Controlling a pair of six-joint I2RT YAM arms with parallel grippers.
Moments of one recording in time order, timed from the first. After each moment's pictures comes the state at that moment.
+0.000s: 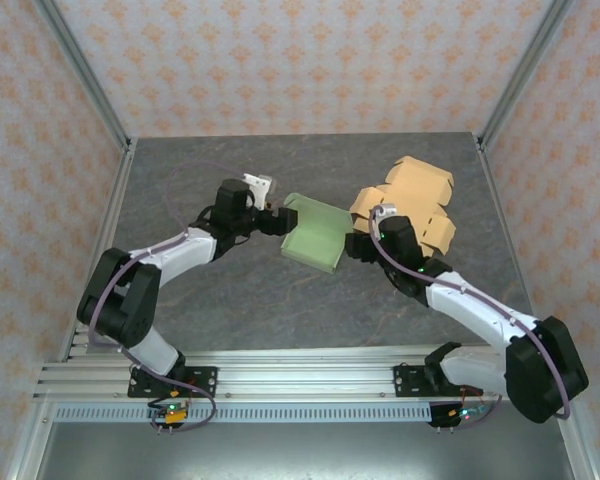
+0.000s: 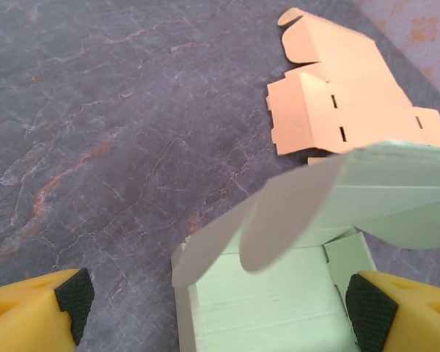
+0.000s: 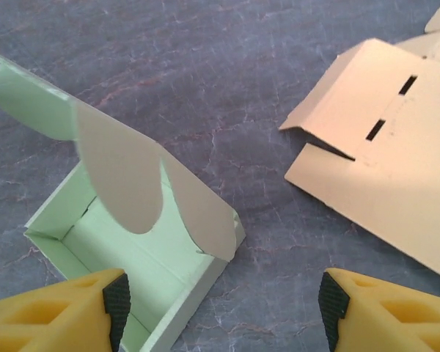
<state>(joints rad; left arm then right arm) -0.37 1.63 0.94 0.12 0.31 -0.22 0.52 1.16 0.61 -0.05 0.07 0.38</state>
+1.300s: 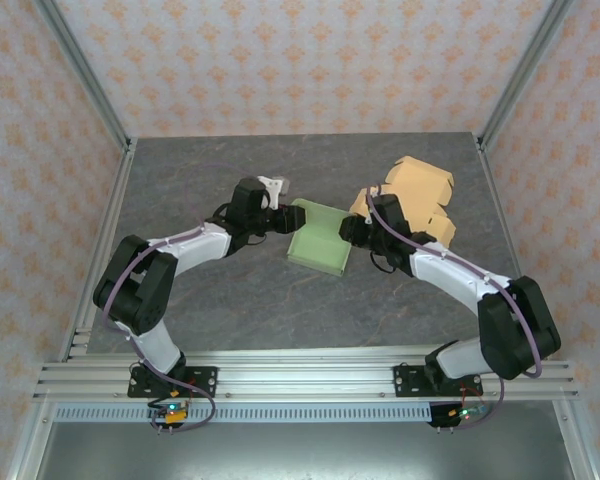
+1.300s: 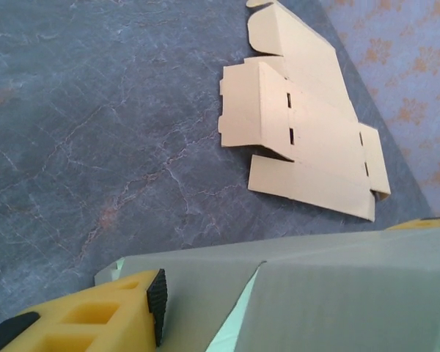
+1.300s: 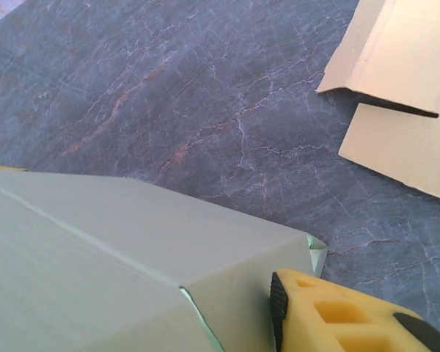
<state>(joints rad) -0.43 1.71 0.96 0.20 0.39 -0.54 0.47 1.40 0.81 -0.14 -0.09 0.67</state>
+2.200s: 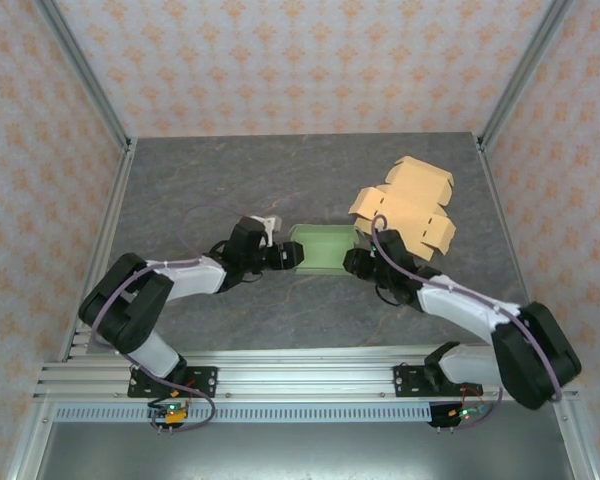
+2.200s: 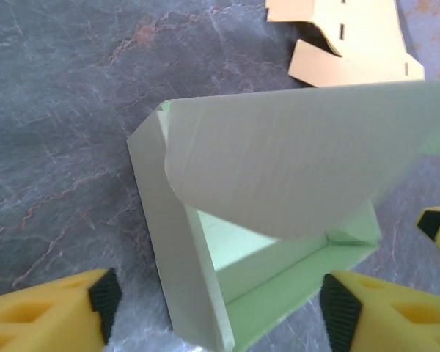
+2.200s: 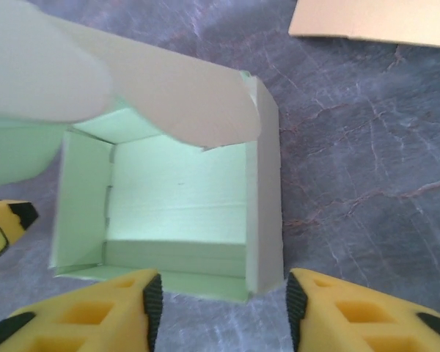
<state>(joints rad) -0.52 1.52 0.62 0.27 0.28 -0.65 0.55 1.11 0.48 -0.07 -0.02 0.74</state>
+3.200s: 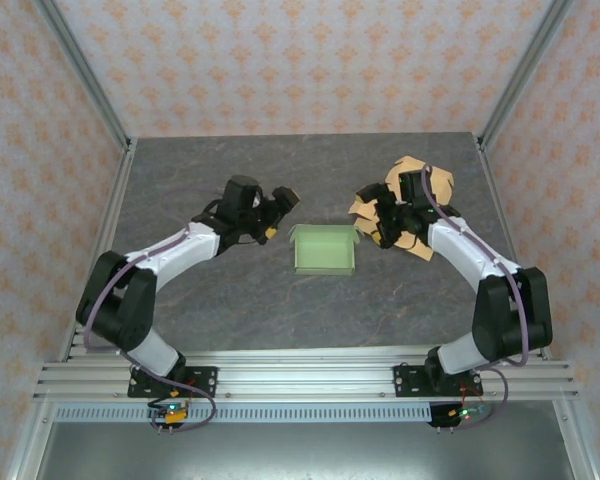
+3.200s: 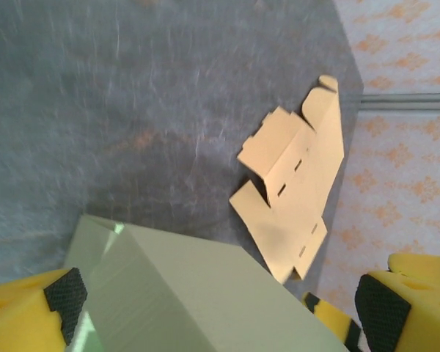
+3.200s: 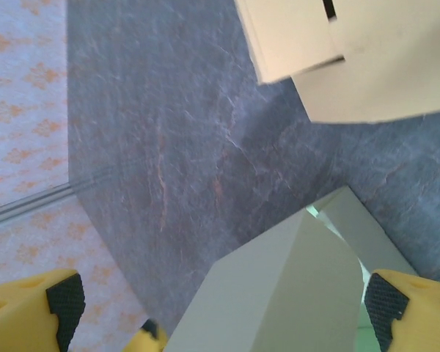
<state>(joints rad) -0.43 1.62 1.00 -0.04 0.32 -1.25 0.22 1.48 1.01 -0.36 -0.42 1.30</state>
